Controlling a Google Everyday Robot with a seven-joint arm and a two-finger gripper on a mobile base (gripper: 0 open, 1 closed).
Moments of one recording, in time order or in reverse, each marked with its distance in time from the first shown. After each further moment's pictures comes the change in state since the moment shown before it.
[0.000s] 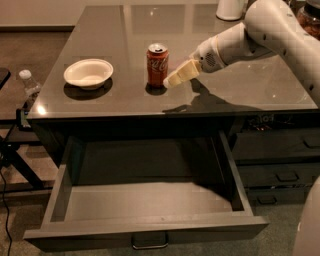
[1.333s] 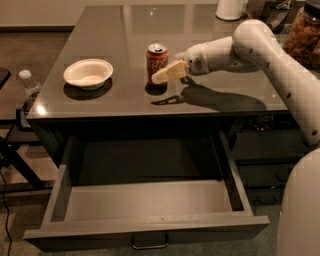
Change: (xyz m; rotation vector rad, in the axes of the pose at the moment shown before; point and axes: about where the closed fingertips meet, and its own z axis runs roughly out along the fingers) arm -0.024 -0.012 0.047 -0.092 -0.220 0.018
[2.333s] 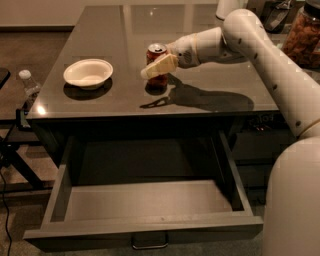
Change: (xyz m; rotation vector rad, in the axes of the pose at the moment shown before) arm -0.029 0.020 0.018 -0.080 -0.018 -0.094
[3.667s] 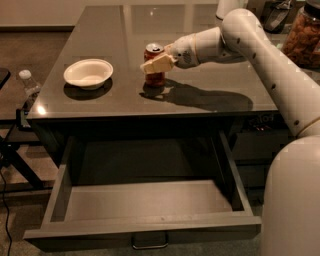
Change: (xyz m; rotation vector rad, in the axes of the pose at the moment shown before) arm -0.001 0.002 0.005 -0.013 0.010 -0.007
